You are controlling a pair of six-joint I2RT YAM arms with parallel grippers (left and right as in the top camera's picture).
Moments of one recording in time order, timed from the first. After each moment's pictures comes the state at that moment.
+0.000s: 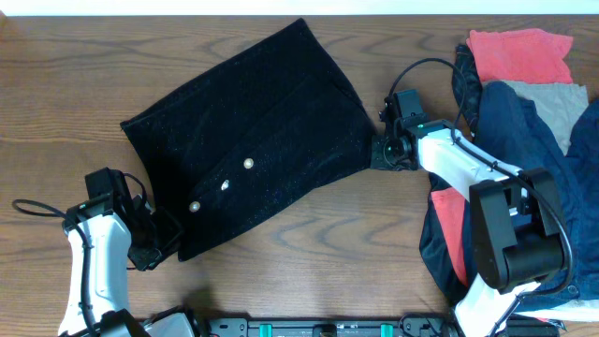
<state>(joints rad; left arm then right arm) 0.41 1.29 0.72 -1.03 0.22 -0.35 0.28 1.90 1.11 -0.49 -0.12 0.36</state>
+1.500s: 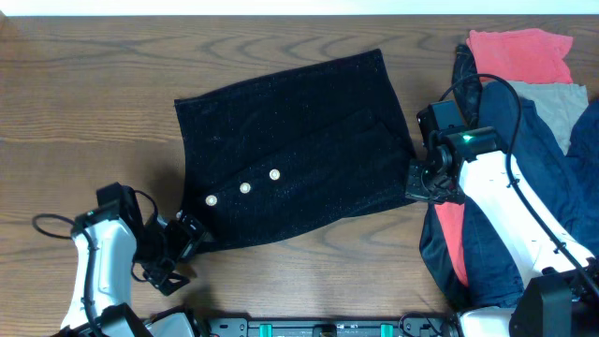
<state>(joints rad) 0.42 1.30 0.61 -1.05 0.42 -0.48 0.23 1.53 1.09 -1.06 0.01 0.47</state>
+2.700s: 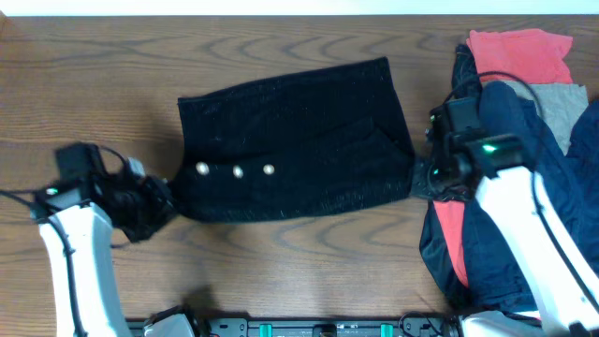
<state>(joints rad) 0.42 1.25 1.03 -1.23 0.49 -0.31 0.22 1.38 1.15 -1.11 -0.08 0.41</state>
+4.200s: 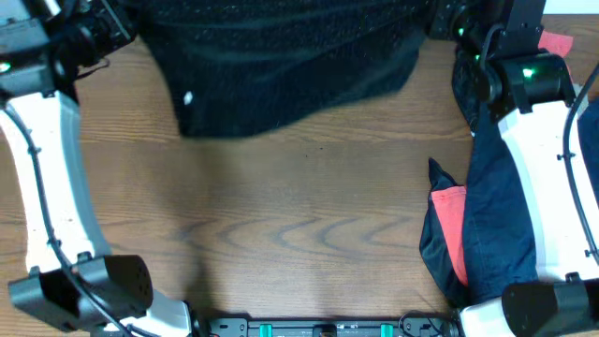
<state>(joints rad) 0.27 1.72 1.89 -0.76 0.62 -0.30 0.15 1.65 1.76 -0.52 0.04 0.22</state>
